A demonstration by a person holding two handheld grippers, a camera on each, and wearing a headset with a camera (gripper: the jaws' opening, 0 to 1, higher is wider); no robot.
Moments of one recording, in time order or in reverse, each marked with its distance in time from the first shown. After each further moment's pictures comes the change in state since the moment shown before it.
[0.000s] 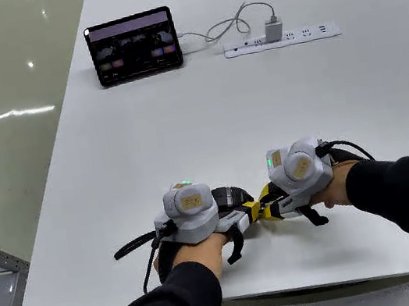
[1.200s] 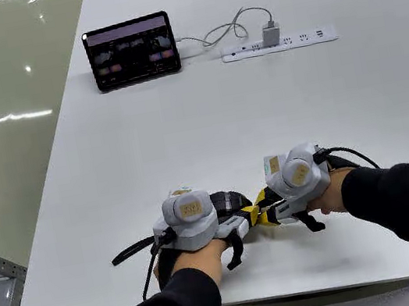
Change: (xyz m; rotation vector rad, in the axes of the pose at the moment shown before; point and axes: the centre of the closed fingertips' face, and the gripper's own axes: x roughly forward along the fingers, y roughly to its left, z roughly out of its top) left arm 0.000 0.000 0.000 -0.002 -0.020 0.002; right arm 0.001 0.000 0.001 -0.003 -0.009 -0.007
